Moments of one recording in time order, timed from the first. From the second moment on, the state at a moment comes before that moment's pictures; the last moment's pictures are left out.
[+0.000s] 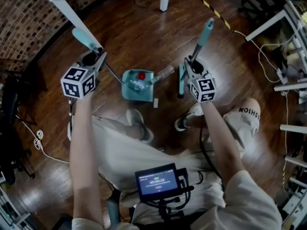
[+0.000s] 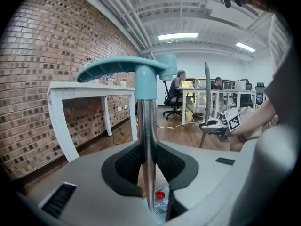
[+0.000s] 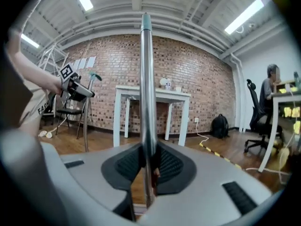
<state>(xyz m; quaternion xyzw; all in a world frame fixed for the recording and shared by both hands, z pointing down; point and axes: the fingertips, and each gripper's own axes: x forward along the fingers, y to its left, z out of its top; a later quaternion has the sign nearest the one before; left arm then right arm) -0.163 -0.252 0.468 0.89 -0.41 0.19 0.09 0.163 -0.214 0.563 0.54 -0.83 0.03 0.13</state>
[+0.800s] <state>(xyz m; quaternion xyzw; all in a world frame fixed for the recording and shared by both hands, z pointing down) -0.160 -0.249 0.469 0.89 -0.40 0.19 0.10 0.121 -0.189 0.516 0.53 -0.84 0.12 -0.01</state>
